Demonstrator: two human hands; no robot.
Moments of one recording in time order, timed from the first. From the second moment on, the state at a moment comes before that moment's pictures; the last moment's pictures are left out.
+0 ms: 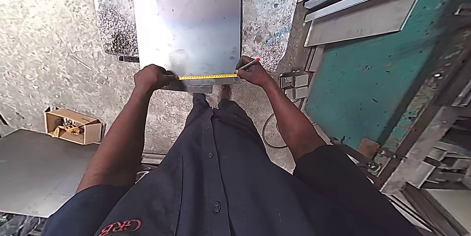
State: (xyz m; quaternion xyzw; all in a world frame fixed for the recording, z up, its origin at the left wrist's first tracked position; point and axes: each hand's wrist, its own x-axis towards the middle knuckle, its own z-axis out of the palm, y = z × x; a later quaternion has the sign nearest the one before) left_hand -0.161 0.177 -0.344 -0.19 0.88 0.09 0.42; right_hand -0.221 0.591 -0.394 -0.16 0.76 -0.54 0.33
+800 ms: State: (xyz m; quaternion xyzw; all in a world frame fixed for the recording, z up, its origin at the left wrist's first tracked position) left_hand -0.141 0.071 -0.349 -0.19 0.88 0.08 0.43; right_hand -0.192 0.411 -0.364 -0.08 0.67 -0.65 0.35
